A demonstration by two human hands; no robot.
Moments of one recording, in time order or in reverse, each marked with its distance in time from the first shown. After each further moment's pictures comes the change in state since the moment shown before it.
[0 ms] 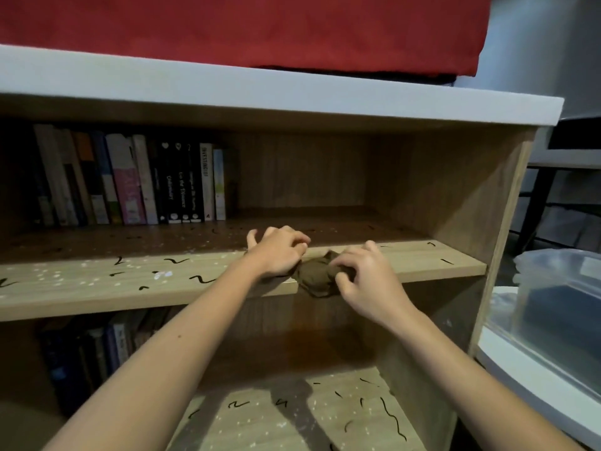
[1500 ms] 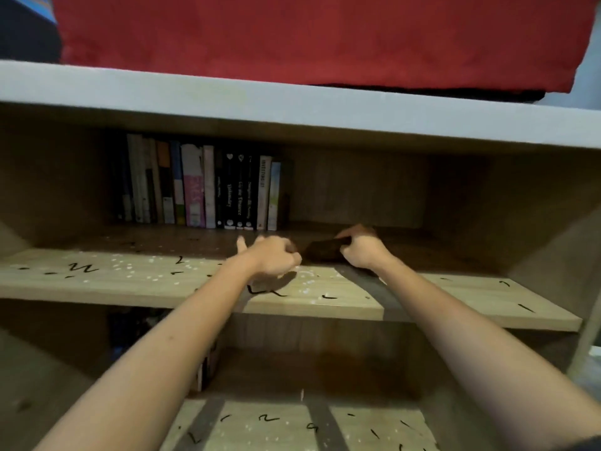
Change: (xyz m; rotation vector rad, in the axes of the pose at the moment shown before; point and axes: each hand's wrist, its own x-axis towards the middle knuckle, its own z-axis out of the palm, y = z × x) left_hand -0.021 -0.061 -0.045 0.069 -0.039 -0.294; right_hand 0.135 -0.001 0.073 0.065 -0.405 0.108
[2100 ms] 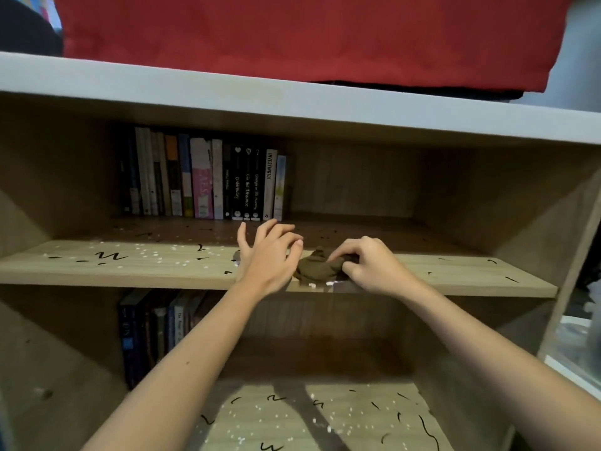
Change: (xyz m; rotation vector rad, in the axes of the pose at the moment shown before) left_hand -0.044 -0.030 0.029 -0.109 0.508 0.235; right_hand -0.102 -0.052 0.006 0.002 0.031 -0.204
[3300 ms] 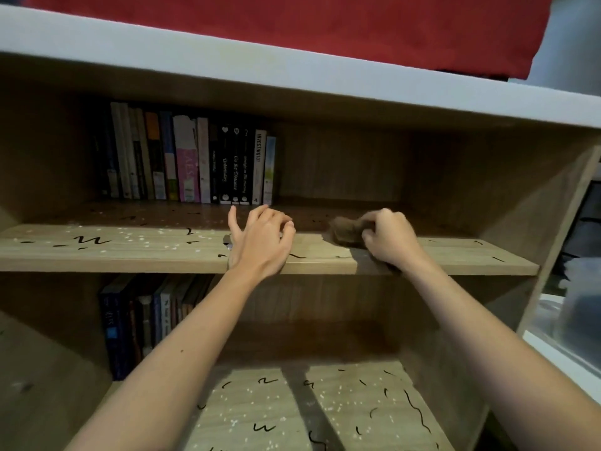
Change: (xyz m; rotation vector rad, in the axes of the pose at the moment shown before) left_hand -0.001 -0.007 0.003 -0.030 0.048 -0.013; right_hand -0.001 0.003 -0.011 -0.124 0.274 0.316
